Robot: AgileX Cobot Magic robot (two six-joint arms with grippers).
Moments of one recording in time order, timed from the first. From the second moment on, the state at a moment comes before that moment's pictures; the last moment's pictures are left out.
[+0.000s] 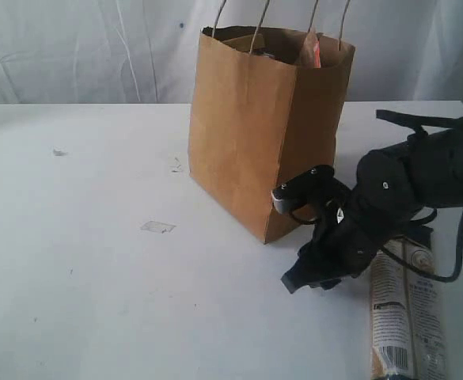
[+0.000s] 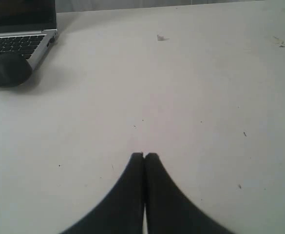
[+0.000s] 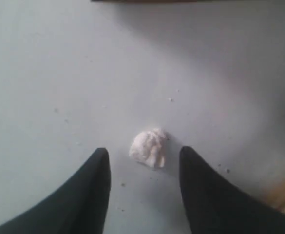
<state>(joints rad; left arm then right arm) 0.06 0.00 0.02 -0.10 0.38 0.15 0.48 1.76 -0.90 0.03 0.47 -0.17</state>
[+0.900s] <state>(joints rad) 0.06 0.00 0.02 -0.10 0.38 0.15 0.44 1.83 -0.94 0.05 0.49 -0.16</state>
